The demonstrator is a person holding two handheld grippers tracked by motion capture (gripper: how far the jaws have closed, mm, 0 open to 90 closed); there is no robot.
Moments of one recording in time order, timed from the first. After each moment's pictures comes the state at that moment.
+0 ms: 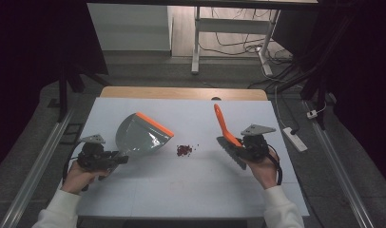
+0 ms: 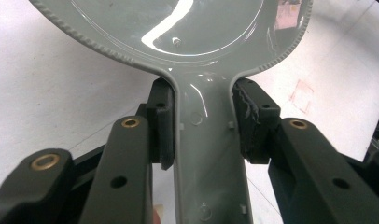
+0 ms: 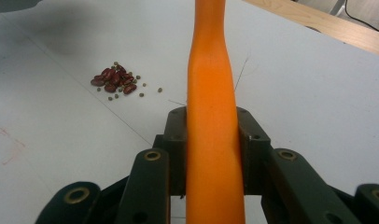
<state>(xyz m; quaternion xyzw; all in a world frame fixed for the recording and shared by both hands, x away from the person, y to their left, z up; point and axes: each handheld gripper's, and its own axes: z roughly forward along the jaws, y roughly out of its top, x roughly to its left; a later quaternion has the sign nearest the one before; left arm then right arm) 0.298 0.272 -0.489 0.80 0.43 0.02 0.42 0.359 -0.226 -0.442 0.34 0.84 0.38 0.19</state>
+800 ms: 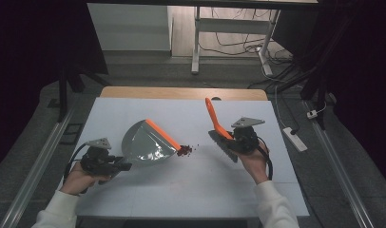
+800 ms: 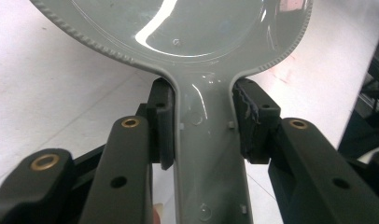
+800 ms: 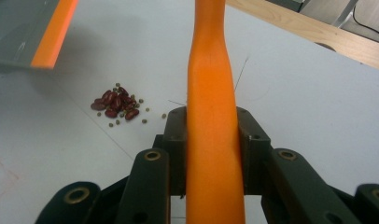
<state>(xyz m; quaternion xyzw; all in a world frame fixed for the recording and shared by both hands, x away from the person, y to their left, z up) 0.291 0.258 -0.483 0.84 0.38 0.00 0.38 0.382 -0.200 -0.441 0.34 0.84 0.39 0.18</state>
